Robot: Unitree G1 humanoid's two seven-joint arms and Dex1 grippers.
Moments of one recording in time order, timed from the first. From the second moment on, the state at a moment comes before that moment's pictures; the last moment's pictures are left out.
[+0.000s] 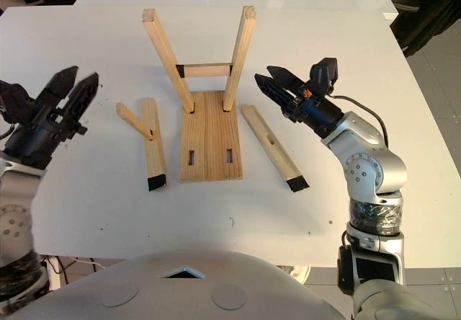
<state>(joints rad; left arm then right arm) 0.12 0.26 0.42 -0.68 -0.62 0.49 -0.29 -0.19 -0.44 -0.16 -0.24 0.75 0.59 0.69</state>
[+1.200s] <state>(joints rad) -0.06 -0.06 0.12 -0.46 -0.31 0.39 0.17 -0.35 -0.43 -0.05 -0.10 0.70 0.63 0.80</state>
